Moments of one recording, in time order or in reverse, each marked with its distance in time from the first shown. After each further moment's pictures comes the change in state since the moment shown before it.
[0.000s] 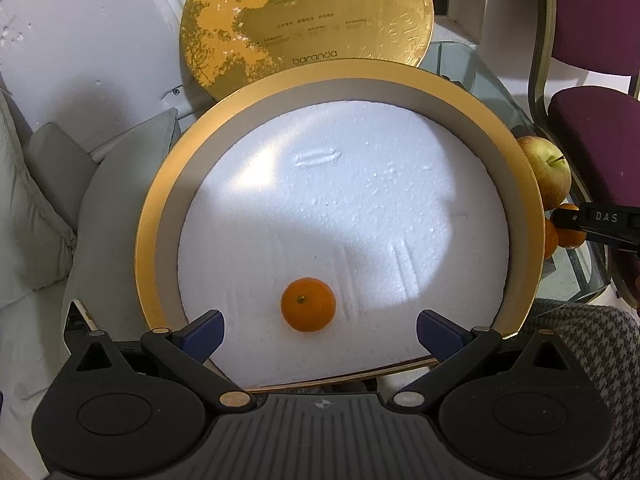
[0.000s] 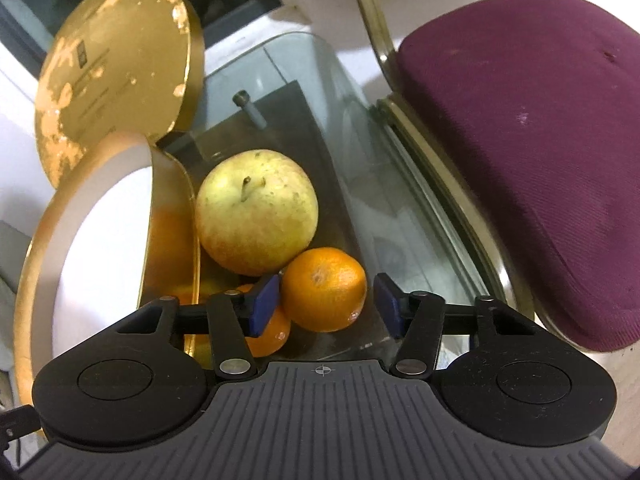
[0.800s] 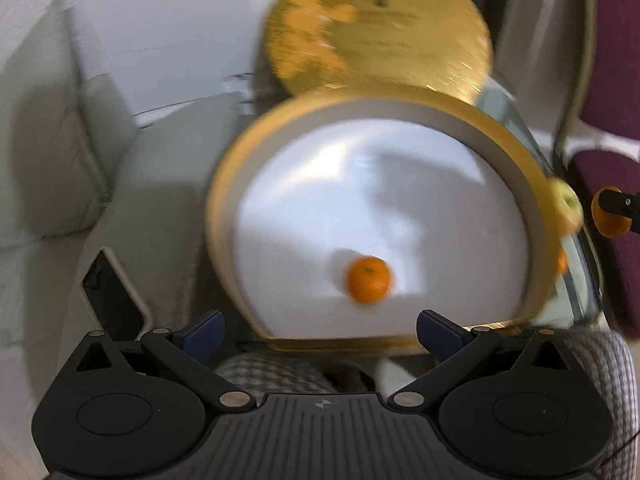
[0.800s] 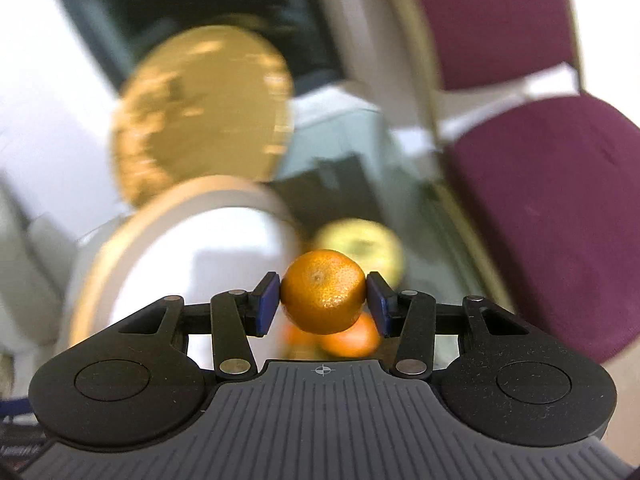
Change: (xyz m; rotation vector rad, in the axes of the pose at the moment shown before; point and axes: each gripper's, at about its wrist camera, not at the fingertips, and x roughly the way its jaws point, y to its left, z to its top) left arm -0.034 0.074 -0.044 -0.208 -0.077 -0.015; right arm -0.106 0.093 0.000 -0.188 -0.144 0.104
